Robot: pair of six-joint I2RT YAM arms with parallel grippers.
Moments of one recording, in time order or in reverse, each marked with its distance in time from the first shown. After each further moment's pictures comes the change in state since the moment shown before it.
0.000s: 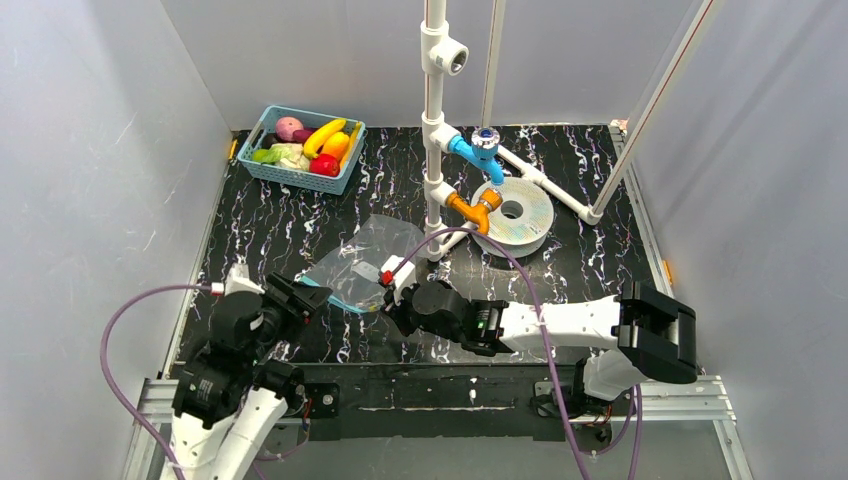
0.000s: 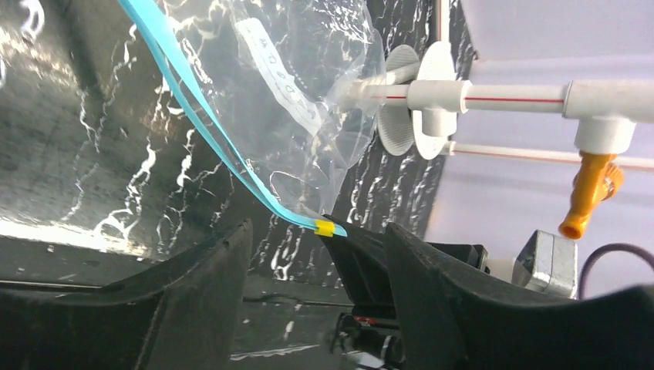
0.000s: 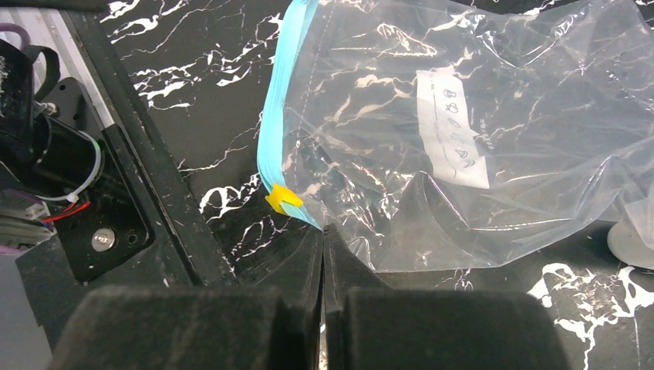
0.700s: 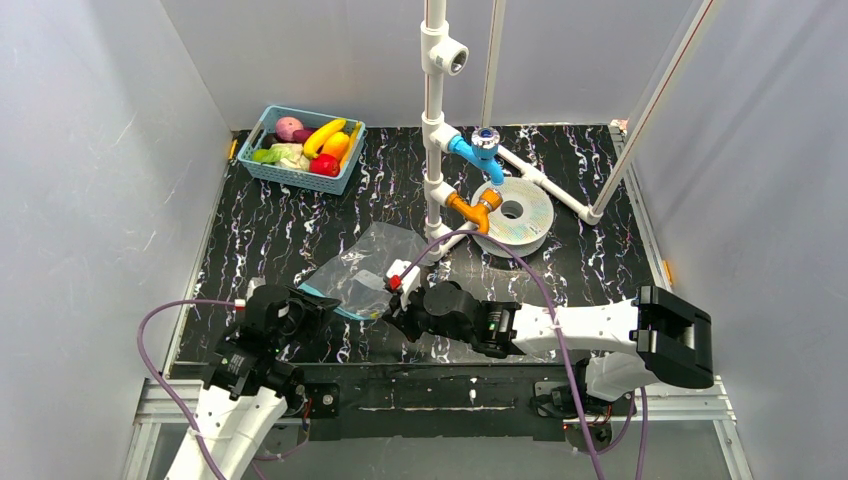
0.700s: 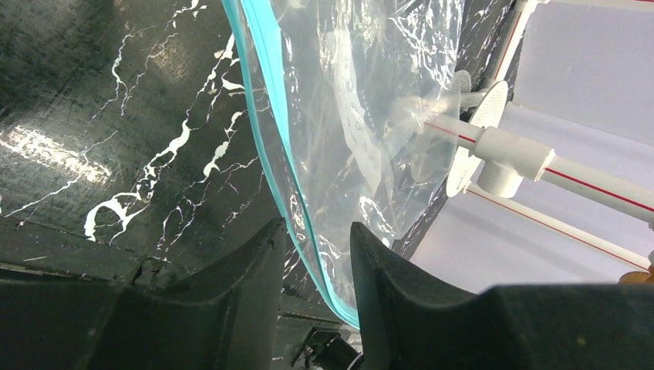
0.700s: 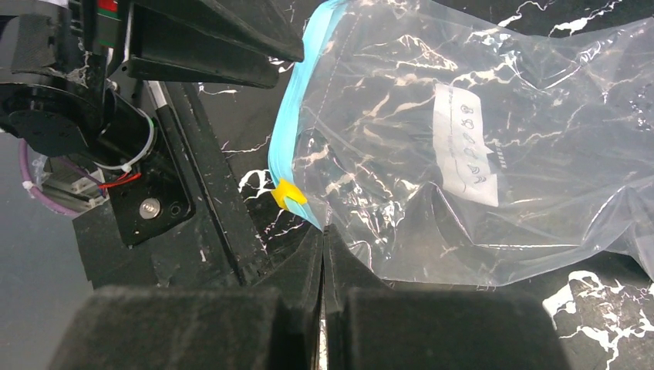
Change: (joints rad) left arm 0.000 0.010 -0.245 0.084 0.004 -0.298; right arm 0.000 -0.077 -0.045 -0.003 -0.105 -0.001
